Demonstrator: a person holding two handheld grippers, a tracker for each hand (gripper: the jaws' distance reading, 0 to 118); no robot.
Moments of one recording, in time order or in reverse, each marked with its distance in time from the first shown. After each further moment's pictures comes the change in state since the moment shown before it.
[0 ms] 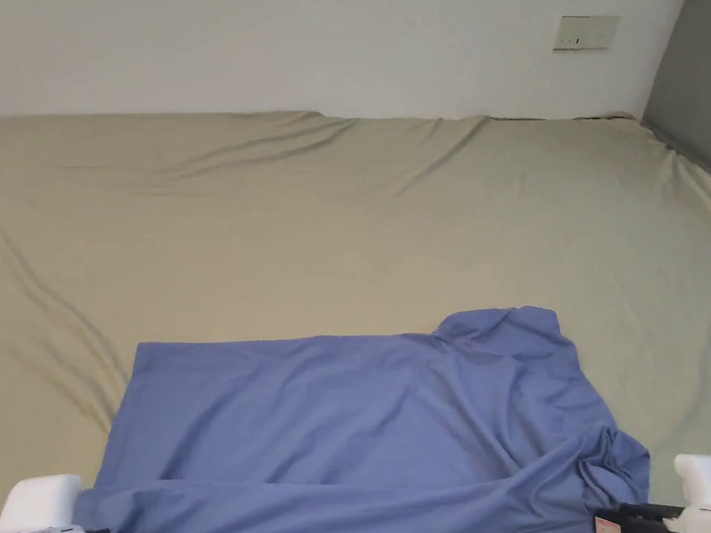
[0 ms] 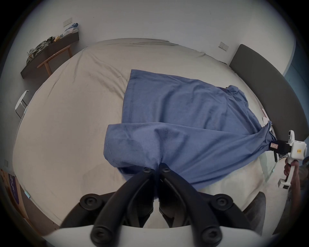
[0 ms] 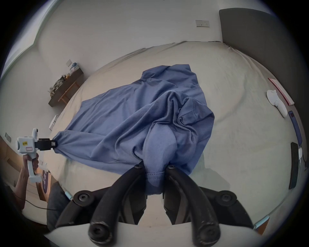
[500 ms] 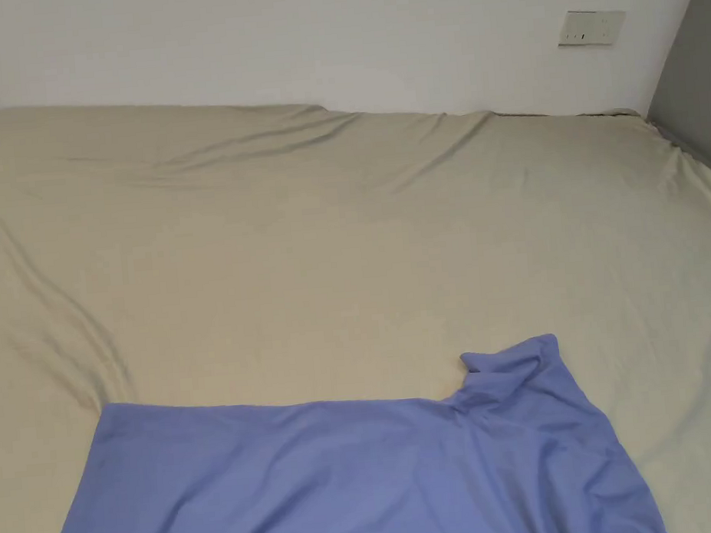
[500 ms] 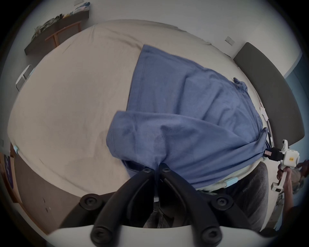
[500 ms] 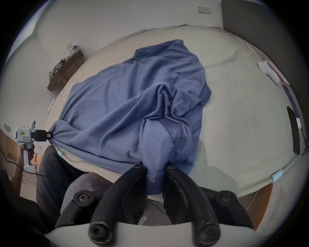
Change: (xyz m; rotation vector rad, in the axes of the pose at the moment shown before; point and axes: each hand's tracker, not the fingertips) left arm -0.040 -0.125 0.027 -0.147 -0.030 0.102; right arm 0.011 -0.113 0.023 -0.158 -0.022 0.033
